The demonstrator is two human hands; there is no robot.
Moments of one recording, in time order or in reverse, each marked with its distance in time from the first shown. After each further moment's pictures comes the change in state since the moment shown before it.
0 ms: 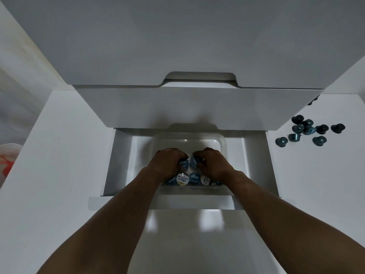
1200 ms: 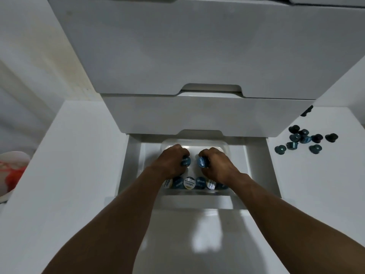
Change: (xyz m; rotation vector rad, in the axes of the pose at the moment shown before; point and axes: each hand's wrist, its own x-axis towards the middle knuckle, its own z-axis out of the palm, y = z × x) left_hand -0.020 0.006 -0.036 -0.024 0.117 0.015; right_hand -0.016 -0.033 -0.015 -0.102 0.111 -0.020
